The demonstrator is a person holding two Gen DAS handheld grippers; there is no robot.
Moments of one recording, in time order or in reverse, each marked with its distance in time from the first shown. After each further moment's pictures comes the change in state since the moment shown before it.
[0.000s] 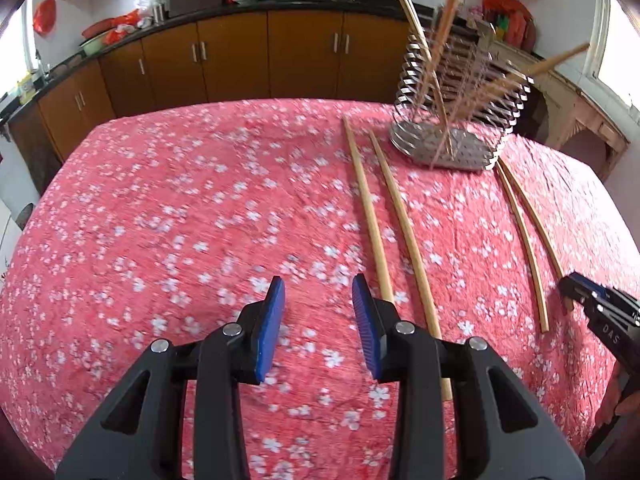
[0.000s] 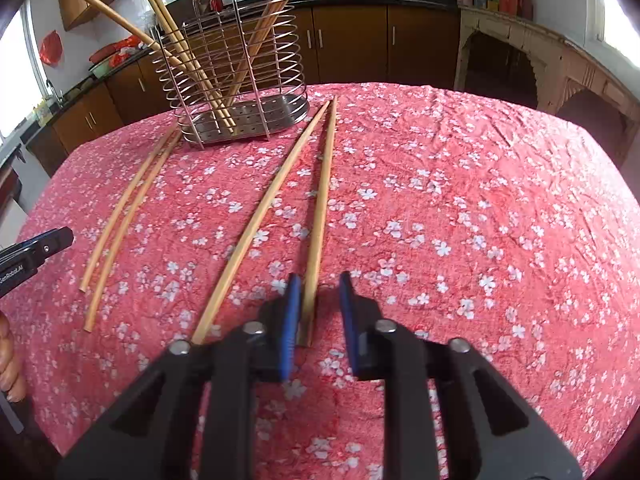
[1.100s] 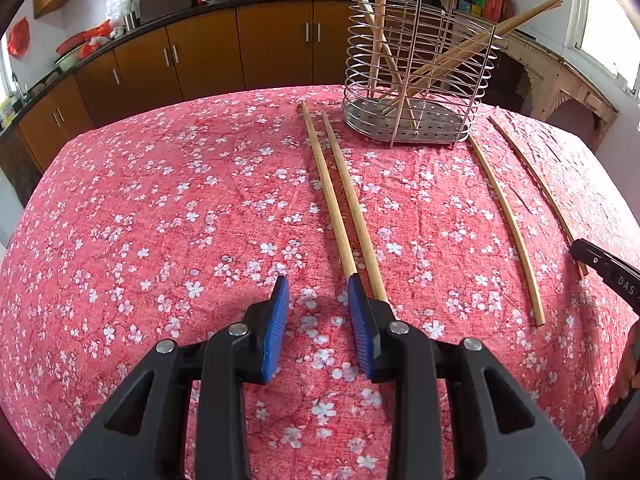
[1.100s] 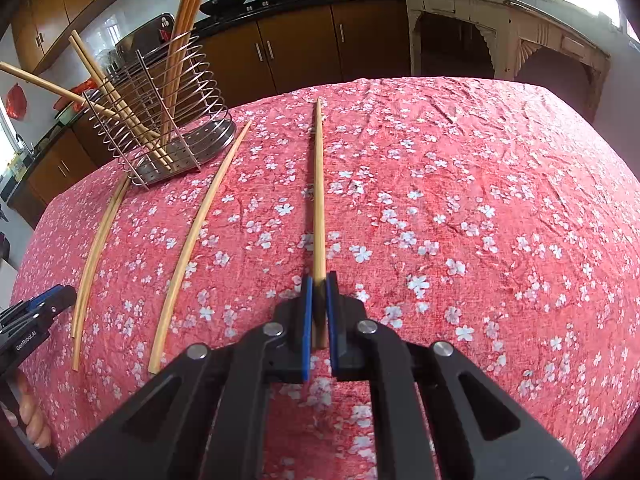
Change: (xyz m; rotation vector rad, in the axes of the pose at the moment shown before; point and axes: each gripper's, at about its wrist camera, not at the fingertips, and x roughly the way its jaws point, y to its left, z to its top) left arm 0.016 -0.034 0.000 0.076 0.027 -0.034; right arm 0.003 -0.050 0.005 0.183 -0.022 -0.034
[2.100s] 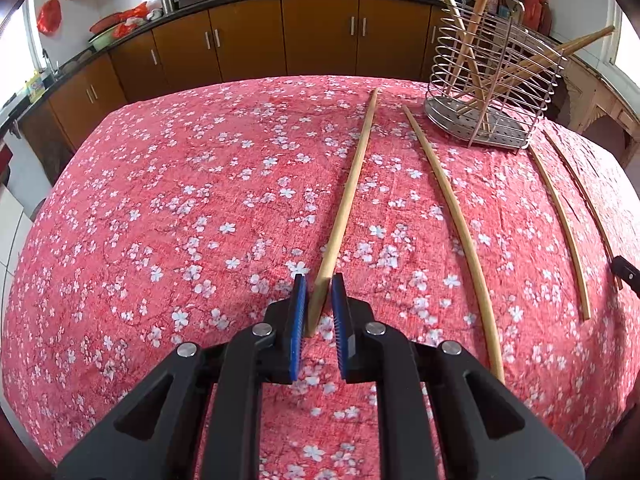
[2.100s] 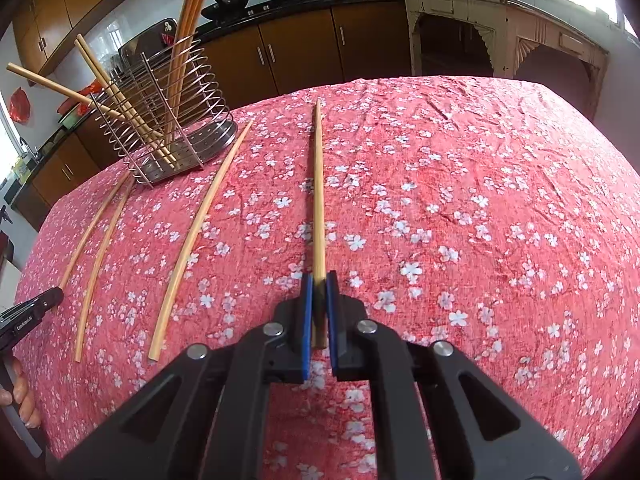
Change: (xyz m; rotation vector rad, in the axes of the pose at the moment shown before) left arm 0.002 0.060 -0.008 -0.069 0.022 0.106; right arm -0.008 -0.003 -0.009 0.009 -0.016 0.015
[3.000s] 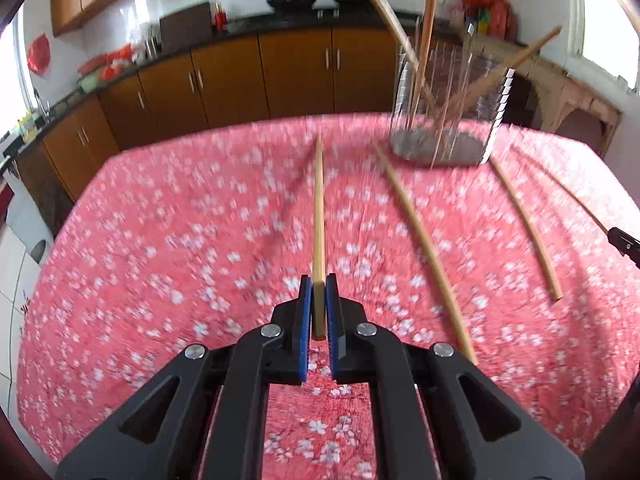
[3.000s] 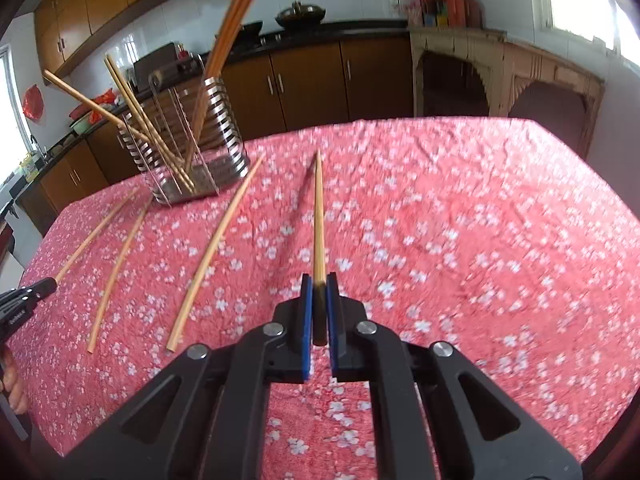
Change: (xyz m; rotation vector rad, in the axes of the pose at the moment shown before) left arm -0.055 -0.005 -0.009 0.085 -0.151 -0.037; right arm -0.055 -0.005 -0.006 -0.056 -0.141 -0.006
